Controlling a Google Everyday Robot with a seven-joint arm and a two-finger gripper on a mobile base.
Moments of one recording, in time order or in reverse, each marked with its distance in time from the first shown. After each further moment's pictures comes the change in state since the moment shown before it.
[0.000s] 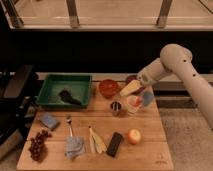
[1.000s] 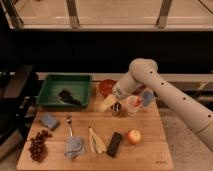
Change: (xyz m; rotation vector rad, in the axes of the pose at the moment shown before) arm -0.003 -0.089 0.117 0.110 -0.124 -0.106
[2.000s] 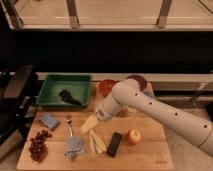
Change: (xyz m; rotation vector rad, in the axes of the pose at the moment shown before) arm -0.028 -0.100 0.060 0.080 -0.029 0.119
